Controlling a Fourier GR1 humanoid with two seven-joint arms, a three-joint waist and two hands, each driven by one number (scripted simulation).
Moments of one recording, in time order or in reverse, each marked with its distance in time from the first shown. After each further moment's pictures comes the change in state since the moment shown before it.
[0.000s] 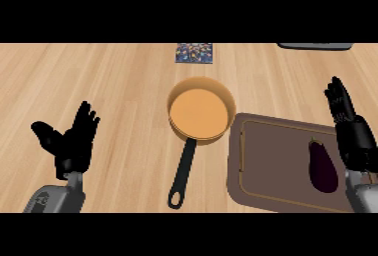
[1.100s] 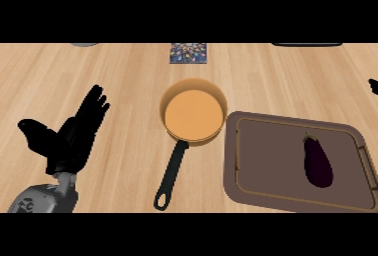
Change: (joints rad) left arm -0.017 0.076 -0.097 -0.263 -0.046 -0.108 0.124; right arm 0.019 -0.497 -0.085 0.035 0.032 0.567 -0.212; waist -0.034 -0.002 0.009
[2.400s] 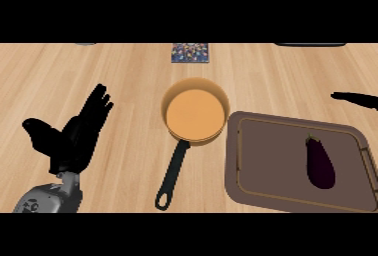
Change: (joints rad) left arm -0.002 -0.059 0.028 -0.019 -0.066 -0.037 0.034; right arm -0.234 -0.026 0.146 -0.064 0.207 0.412 0.587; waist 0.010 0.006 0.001
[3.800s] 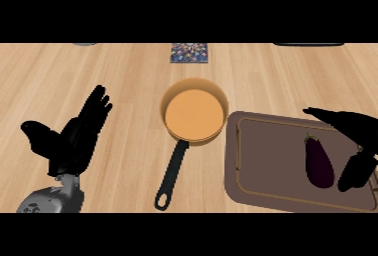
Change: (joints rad) left arm 0.022 -0.082 0.069 -0.031 -0.086 -0.074 0.036; right arm 0.089 0.343 -0.072 -0.080 0.362 0.042 0.183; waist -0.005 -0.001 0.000
